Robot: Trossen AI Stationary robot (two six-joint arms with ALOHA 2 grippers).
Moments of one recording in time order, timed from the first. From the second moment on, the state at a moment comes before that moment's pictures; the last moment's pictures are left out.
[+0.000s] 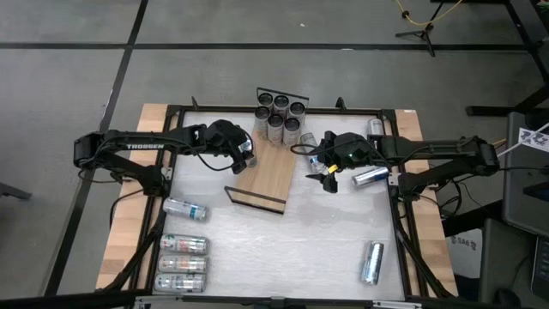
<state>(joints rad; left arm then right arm) 0.31 1.27 0.82 -0.28 -0.10 -0.07 -0.03 1.22 1.05 -0.47 0.04 -0.03</state>
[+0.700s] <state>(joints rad) 0.31 1.27 0.84 -0.28 -0.09 -0.12 -0.03 1.22 1.05 -0.47 0.04 -0.03</state>
